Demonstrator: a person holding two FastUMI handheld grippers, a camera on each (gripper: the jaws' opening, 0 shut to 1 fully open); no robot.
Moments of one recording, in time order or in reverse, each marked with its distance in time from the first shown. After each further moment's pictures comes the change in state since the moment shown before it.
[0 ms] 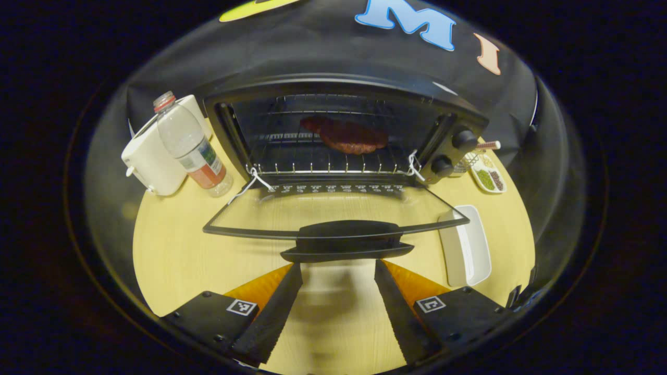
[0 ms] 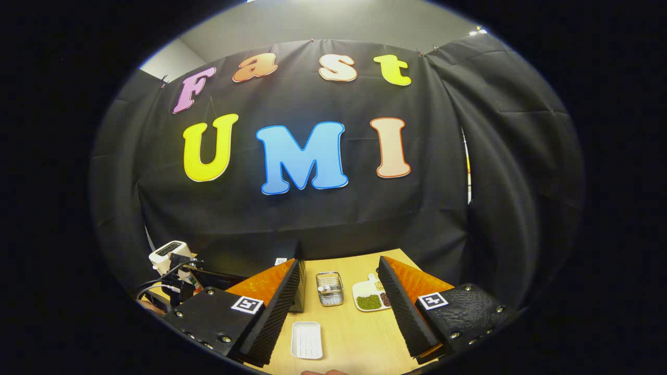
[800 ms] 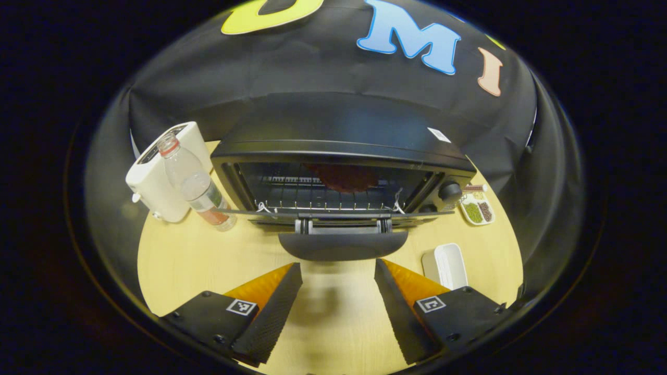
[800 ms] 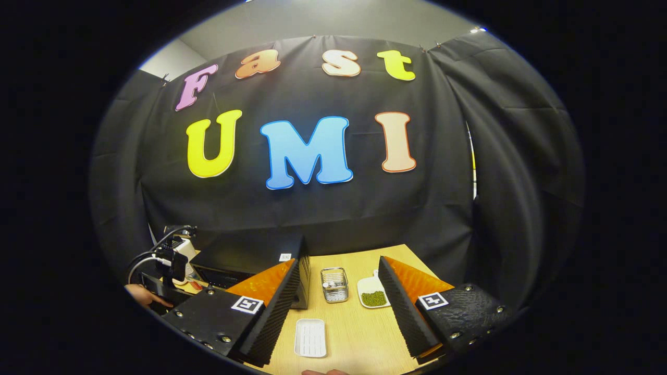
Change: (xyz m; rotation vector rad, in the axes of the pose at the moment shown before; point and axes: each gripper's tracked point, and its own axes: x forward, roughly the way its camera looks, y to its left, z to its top) left arm -0.030 -0.005 0.042 -0.018 -0.119 -0.002; right arm 0.006 -0.007 -0.006 0.007 0.034 0.008
